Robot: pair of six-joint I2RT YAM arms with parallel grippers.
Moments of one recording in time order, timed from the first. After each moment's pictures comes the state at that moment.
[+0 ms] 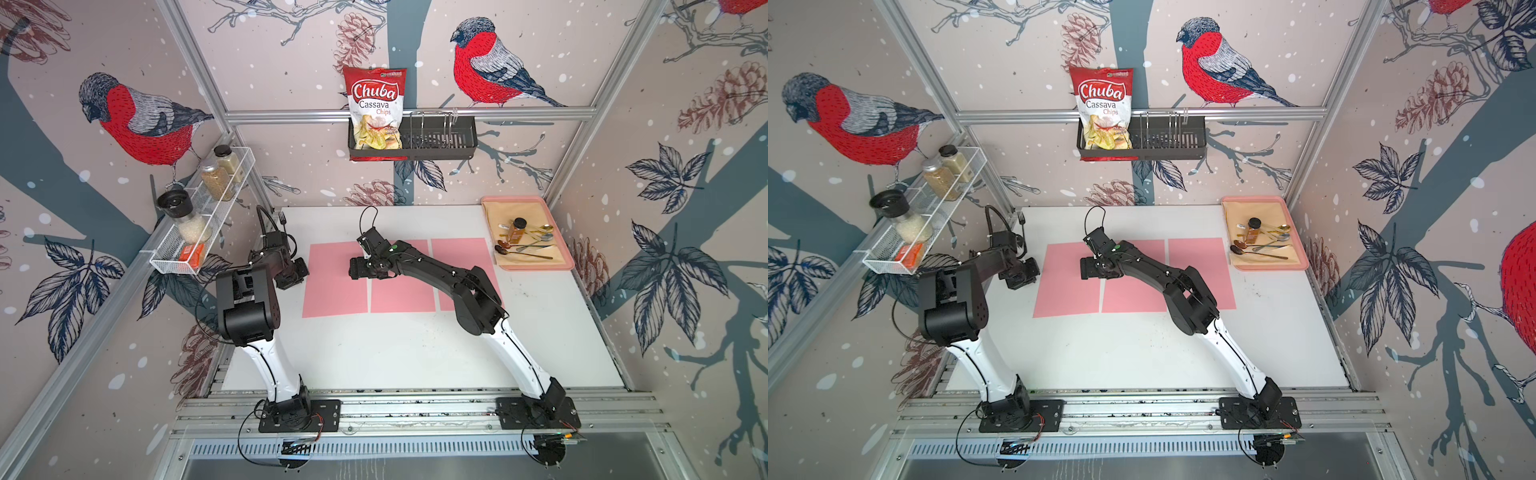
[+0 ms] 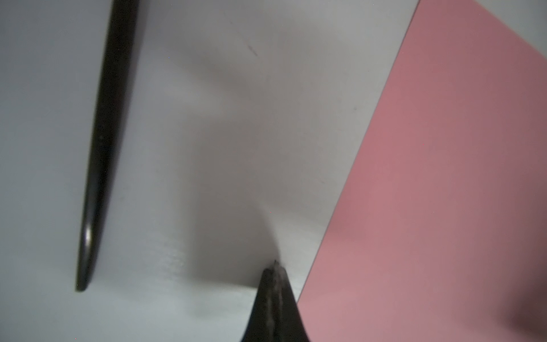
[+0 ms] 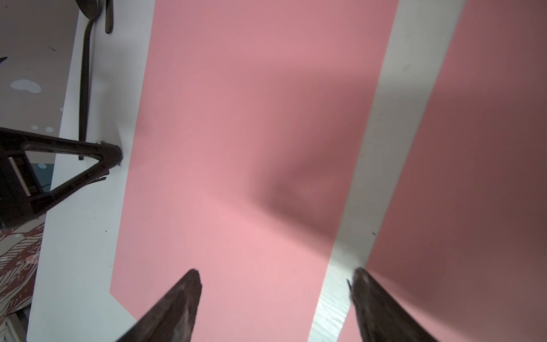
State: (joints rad) left arm 0.23 1.91 1.21 -0.52 0.13 -0.26; right arm 0.91 2.53 2.23 -0.64 -0.13 0.59
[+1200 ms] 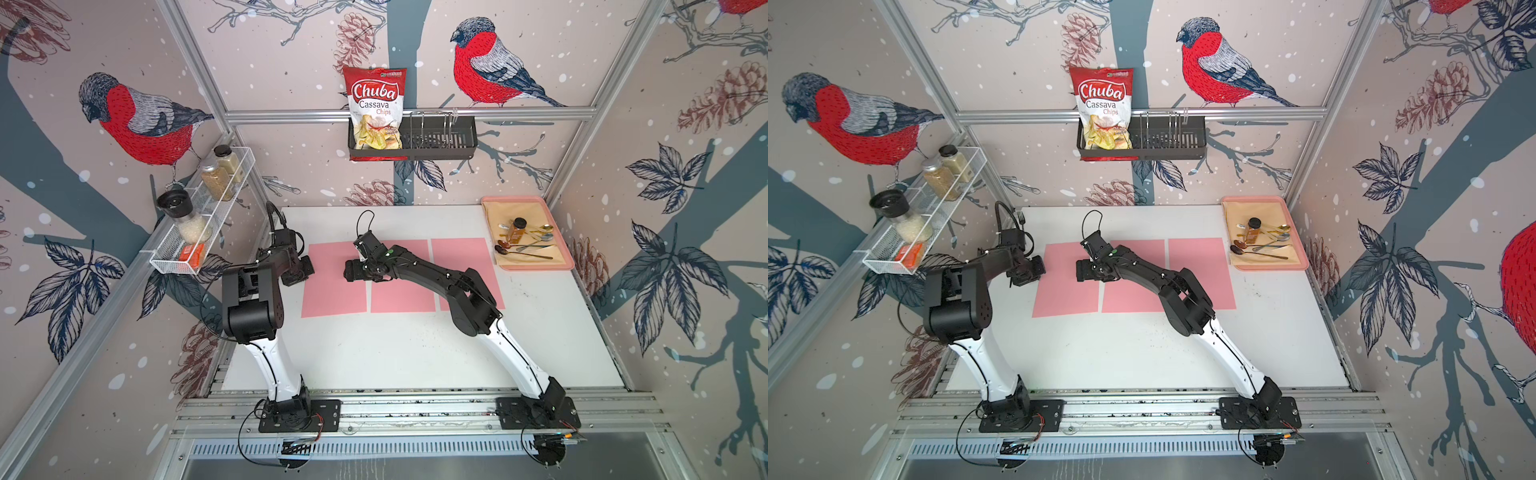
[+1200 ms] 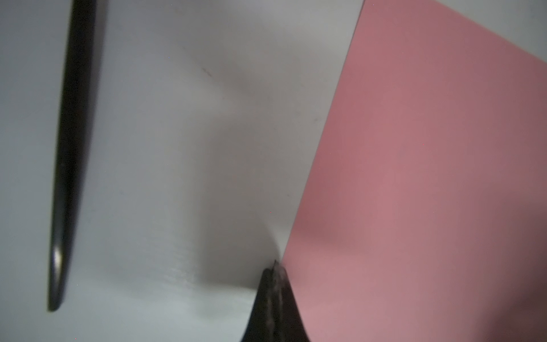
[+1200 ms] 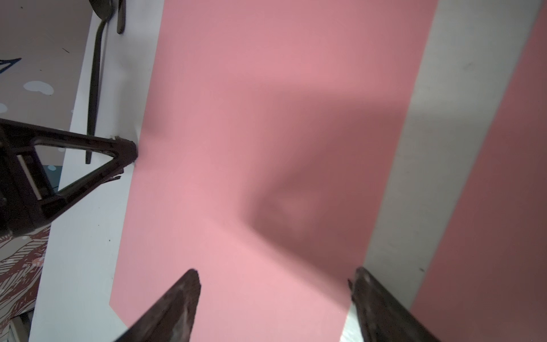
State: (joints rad) left arm 0.17 1.93 1.21 -0.48 0.07 -0.25; right arm 0.92 2.58 2.23 -0.55 -0.15 0.60
